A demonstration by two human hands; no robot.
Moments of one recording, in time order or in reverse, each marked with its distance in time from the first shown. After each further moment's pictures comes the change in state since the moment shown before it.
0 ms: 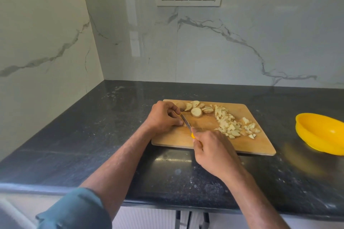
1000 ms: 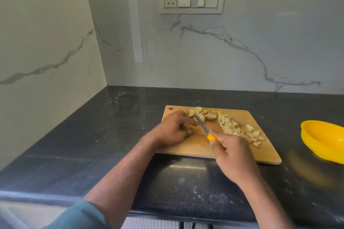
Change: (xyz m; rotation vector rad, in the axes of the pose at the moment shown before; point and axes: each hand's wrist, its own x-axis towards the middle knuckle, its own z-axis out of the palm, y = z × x) left_hand 0.004 -0.001 0.010 0.293 -0.209 0.313; right_hand -0.005 0.033 -0.001 0.305 0.213 0.078
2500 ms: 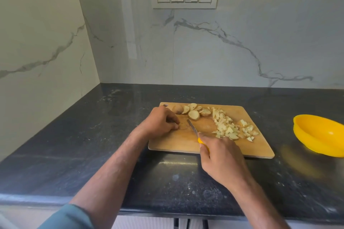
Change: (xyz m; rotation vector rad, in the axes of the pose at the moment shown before) left_hand -0.001 -0.003 -0.017 0.003 0.071 -0.217; right_hand -0.007 -0.016 0.003 -0.356 -0.096 -0.098
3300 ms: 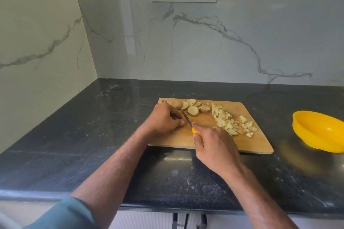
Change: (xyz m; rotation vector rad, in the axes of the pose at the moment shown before) left_hand 0.004 0.003 0.016 -0.036 0.062 0.002; right_hand 0.016 -0.005 0.009 -0.015 0.007 -0.068
